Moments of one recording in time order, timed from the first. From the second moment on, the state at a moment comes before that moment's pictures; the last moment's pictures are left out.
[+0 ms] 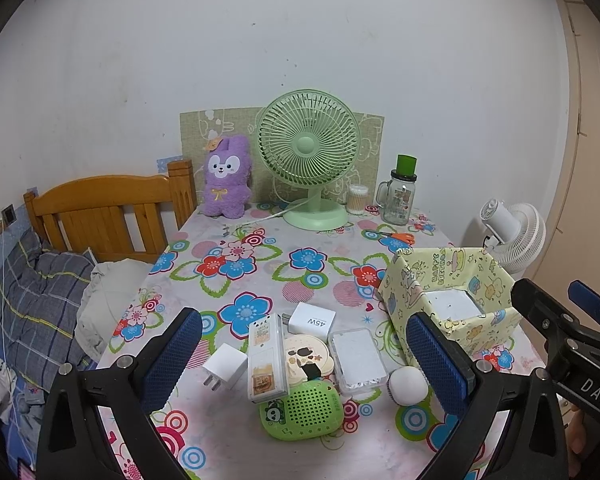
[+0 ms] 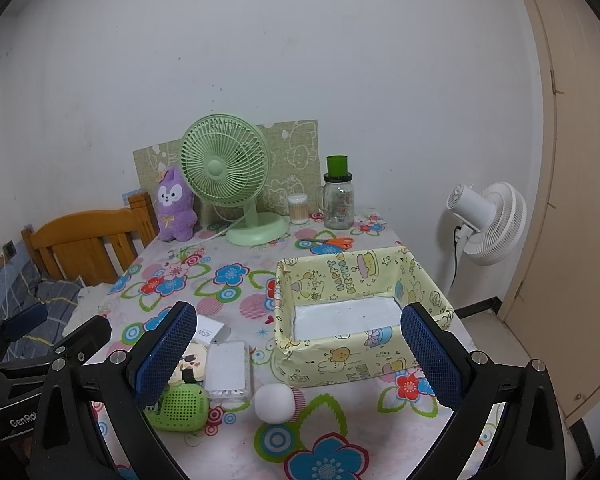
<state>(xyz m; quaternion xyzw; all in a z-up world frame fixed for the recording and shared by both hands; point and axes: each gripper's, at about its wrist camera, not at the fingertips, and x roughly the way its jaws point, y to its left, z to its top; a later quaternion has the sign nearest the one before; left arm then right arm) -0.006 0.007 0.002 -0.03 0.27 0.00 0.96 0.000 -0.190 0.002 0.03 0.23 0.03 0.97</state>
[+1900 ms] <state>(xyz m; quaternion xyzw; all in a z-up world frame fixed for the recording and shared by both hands) 0.018 0.016 -0.069 -0.02 0.34 0.01 0.94 0.031 -0.173 -0.064 0.04 0.29 0.06 0.95</state>
